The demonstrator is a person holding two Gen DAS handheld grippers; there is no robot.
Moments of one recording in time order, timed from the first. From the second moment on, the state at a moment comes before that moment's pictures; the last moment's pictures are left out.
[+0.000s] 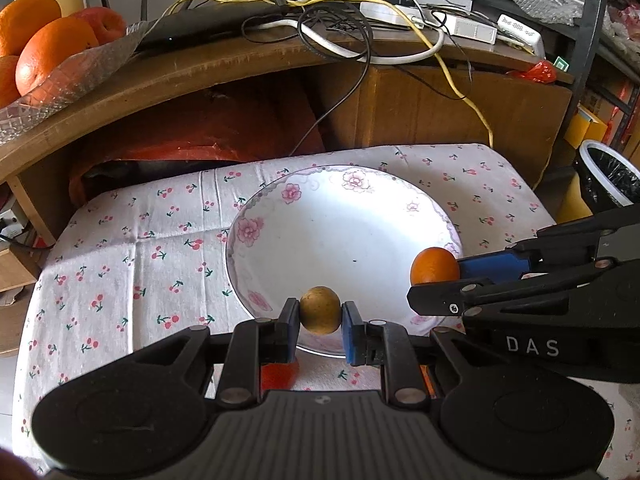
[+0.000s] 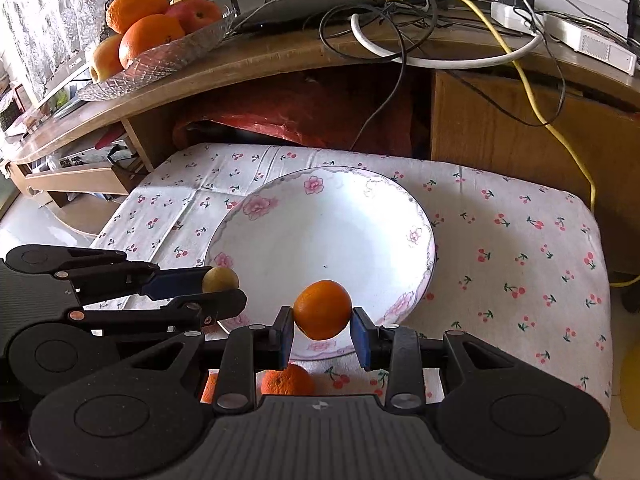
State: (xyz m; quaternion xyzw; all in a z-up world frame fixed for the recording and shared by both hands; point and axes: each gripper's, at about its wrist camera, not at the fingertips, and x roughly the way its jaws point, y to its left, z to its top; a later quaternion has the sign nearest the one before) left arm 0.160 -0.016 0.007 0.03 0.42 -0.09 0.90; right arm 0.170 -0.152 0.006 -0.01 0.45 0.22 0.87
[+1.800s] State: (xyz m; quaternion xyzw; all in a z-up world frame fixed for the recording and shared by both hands) left arm 0.175 -0.016 -0.007 0.03 0.44 -0.09 0.89; right arm 0.183 -0.154 -0.008 -0.02 0.45 0.22 0.87
